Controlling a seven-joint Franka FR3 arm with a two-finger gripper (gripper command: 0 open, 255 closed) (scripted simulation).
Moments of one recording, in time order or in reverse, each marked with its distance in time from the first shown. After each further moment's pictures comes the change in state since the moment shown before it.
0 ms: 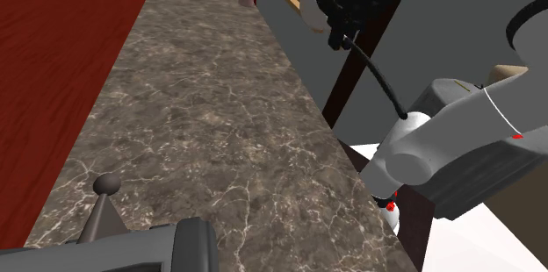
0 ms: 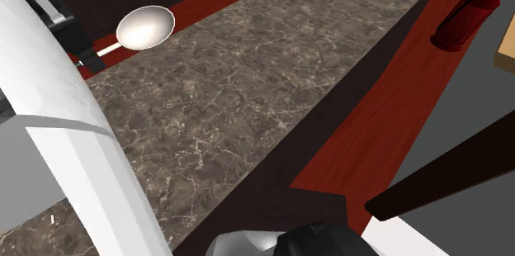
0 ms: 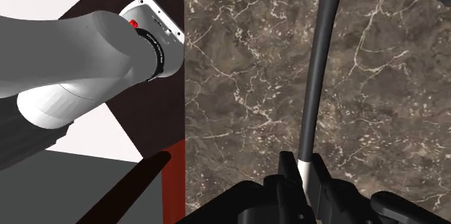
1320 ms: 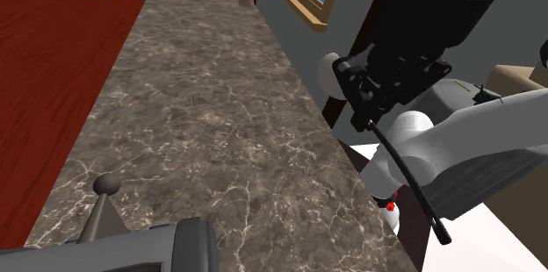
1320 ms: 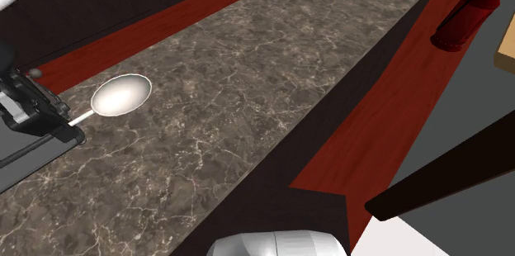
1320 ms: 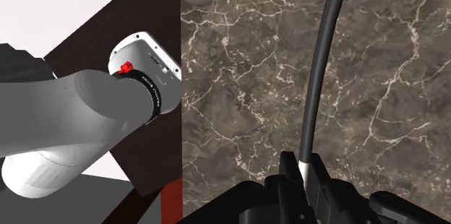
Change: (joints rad) arm 0.076 -0.203 0.053 -0.282 0.137 0.120 0.095
